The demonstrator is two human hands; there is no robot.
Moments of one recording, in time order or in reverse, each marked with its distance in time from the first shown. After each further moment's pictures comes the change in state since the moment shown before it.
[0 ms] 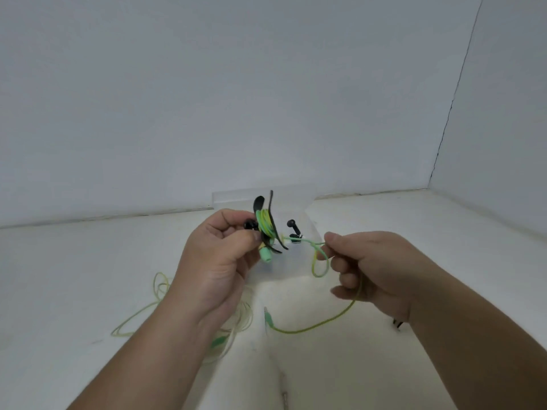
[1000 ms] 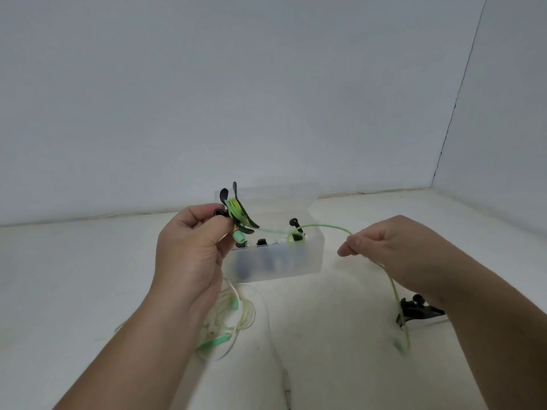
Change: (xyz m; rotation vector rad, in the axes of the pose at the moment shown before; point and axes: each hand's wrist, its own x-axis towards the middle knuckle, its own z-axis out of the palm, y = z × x) left_hand 0.012 0.010 -0.016 0.060 0.263 0.082; right_hand -0.004 -0.011 -0.030 -0.766 0.122 -0.281
